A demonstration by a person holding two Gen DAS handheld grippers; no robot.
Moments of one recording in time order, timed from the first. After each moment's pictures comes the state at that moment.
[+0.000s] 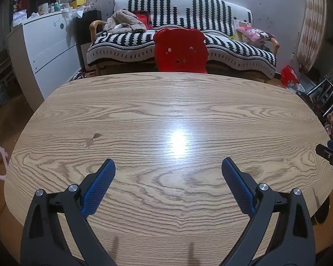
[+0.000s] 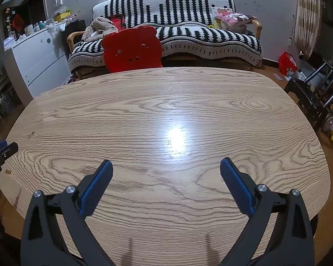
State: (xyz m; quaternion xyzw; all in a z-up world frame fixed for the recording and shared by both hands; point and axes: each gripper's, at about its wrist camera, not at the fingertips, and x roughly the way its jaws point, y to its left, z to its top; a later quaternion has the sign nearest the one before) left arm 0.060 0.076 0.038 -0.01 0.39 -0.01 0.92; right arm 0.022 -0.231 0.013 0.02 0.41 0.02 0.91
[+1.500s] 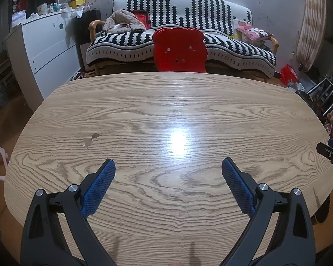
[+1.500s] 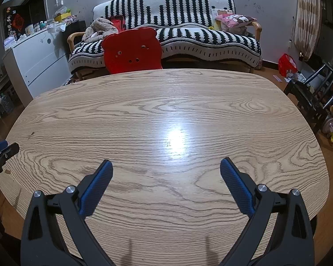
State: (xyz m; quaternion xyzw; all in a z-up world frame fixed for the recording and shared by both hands) left arm 0.058 0.073 0.035 -0.01 0.39 -0.01 0.92; right arm 0.024 -0.230 0.015 0.02 0.40 0.02 0.92
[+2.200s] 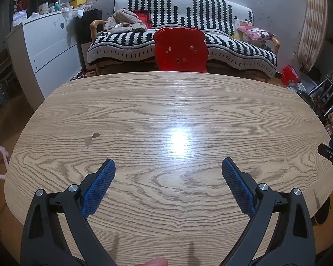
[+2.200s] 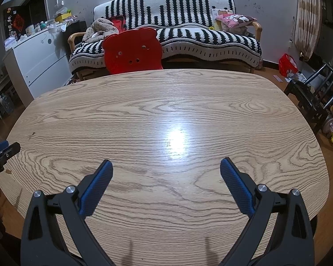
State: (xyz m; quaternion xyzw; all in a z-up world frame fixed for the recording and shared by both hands) left arm 0.056 0.070 0.036 -0.01 0.40 -0.01 0.92; right arm 0.025 -0.229 0.016 0.02 0.40 0.02 0.92
